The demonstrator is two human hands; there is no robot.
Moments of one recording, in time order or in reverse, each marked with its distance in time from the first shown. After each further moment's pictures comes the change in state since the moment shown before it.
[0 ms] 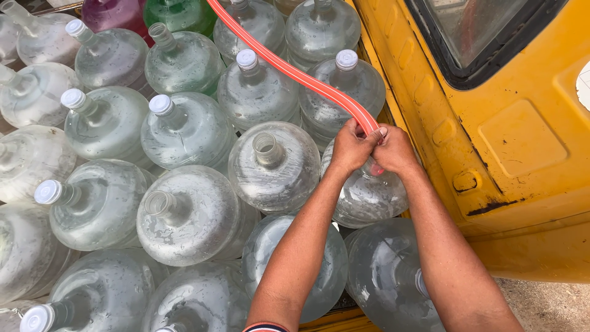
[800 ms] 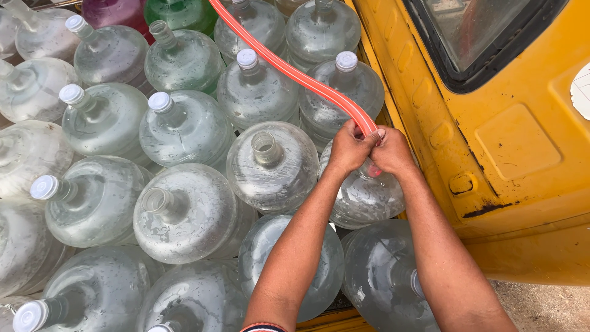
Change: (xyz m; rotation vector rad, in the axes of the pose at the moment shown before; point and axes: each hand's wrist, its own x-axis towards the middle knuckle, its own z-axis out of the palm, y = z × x) left_hand -0.002 0.005 -0.001 0.065 0.016 -0.010; right_hand 0.004 0.010 0.002 -0.004 -0.002 -0.007
